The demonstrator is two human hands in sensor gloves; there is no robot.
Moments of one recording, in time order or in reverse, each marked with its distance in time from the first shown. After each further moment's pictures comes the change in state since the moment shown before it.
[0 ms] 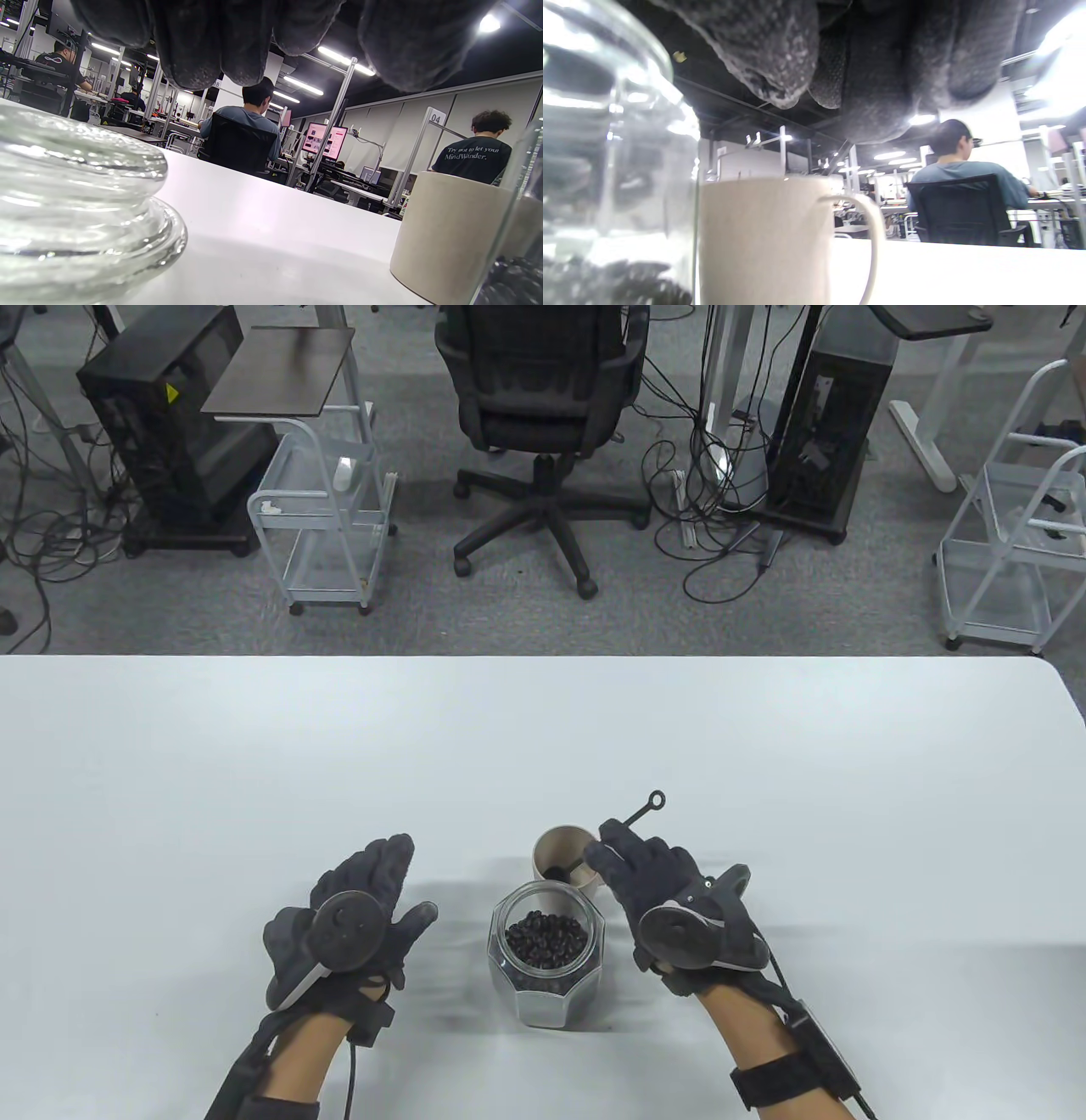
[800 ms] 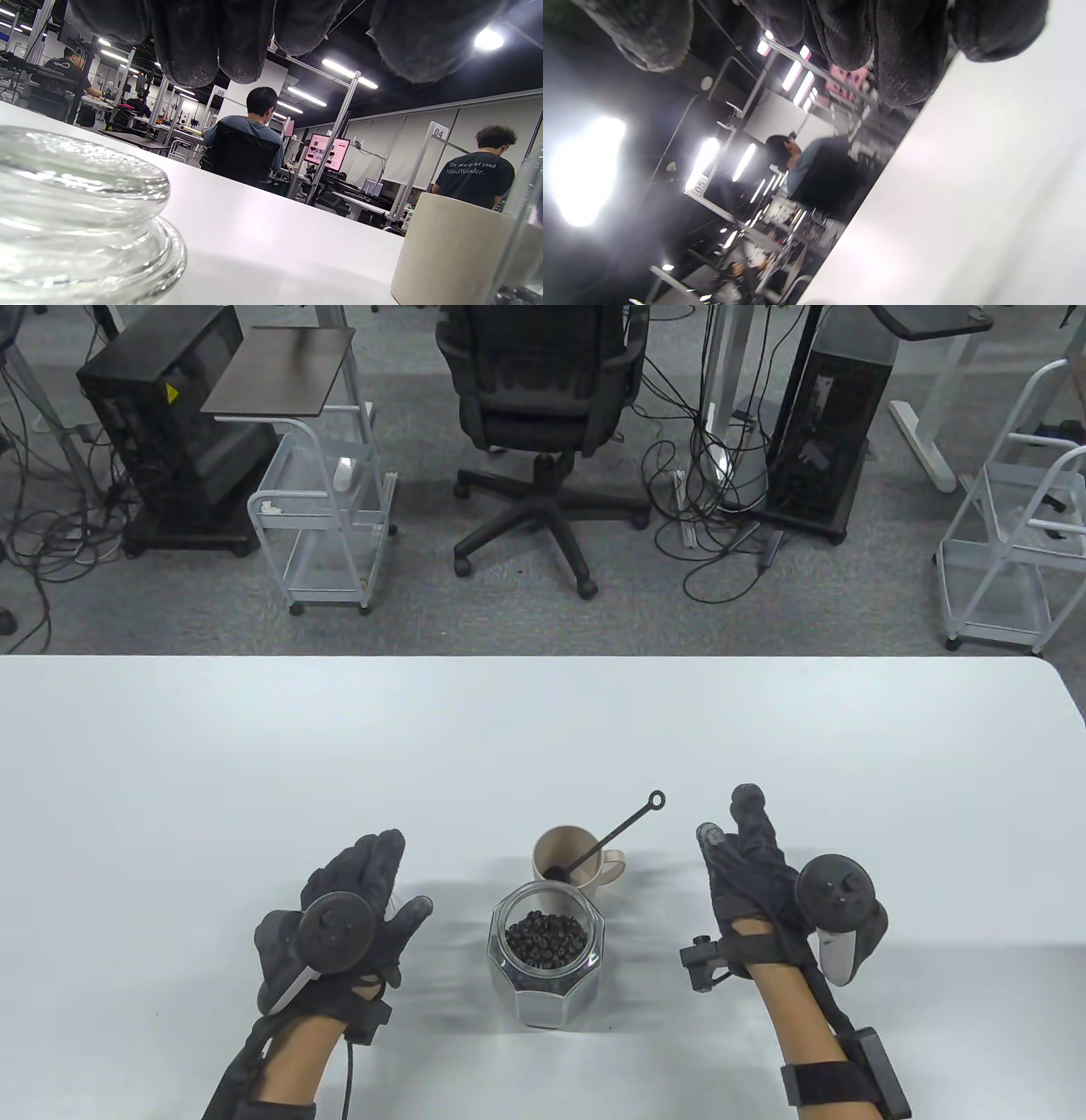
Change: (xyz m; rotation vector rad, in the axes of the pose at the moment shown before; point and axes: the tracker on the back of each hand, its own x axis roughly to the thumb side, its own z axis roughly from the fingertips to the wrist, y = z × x) left_hand -0.004 0.006 0.003 0.034 0.014 0.024; right_hand -0.094 -0.007 0.043 -0.186 0.751 -0.777
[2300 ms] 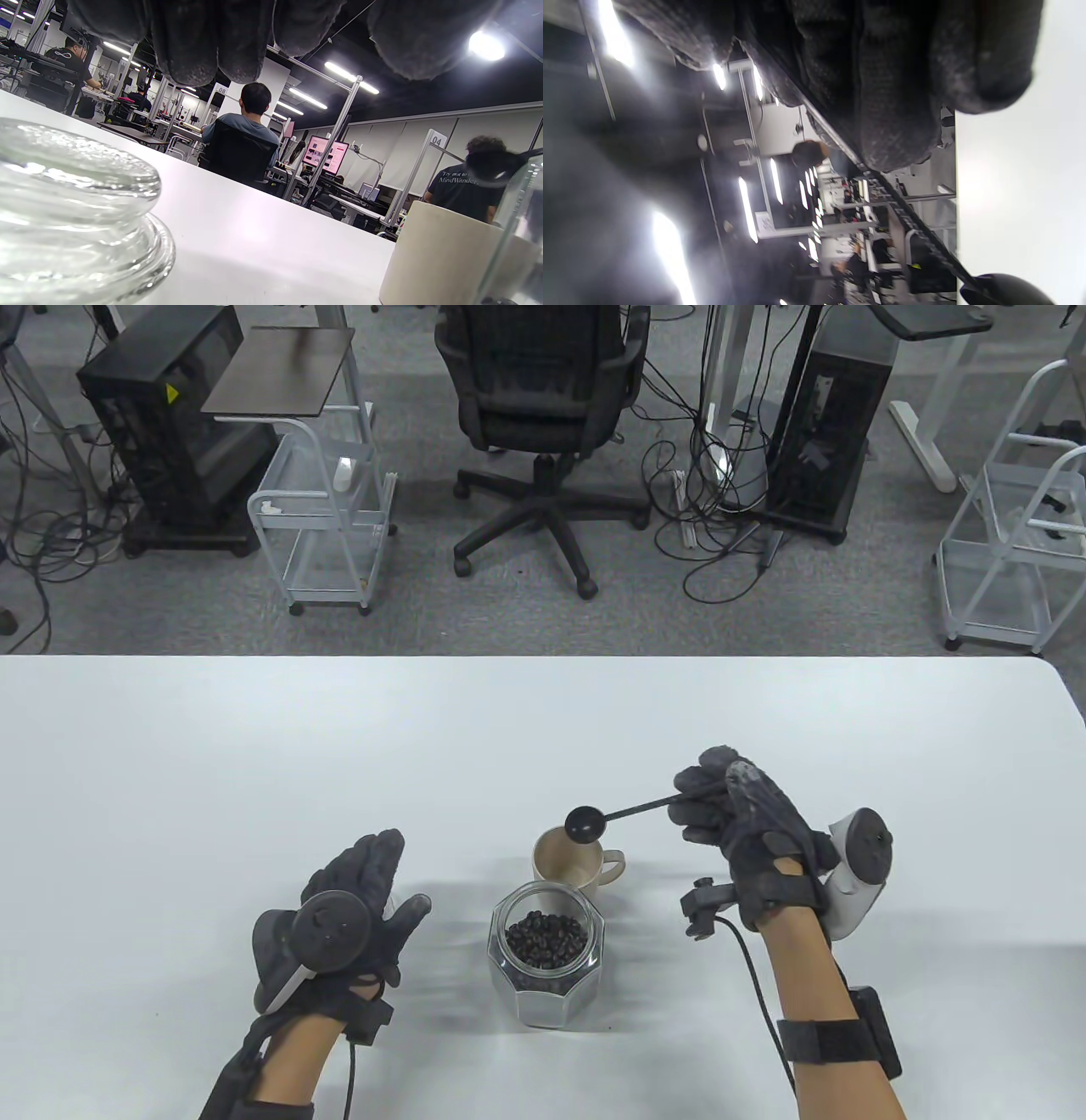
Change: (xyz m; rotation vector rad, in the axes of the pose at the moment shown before) left_hand -0.002 0.002 0.000 0.002 0.004 0.050; right_hand 0.029 -0.018 -0.026 -0.001 0.088 -0.665
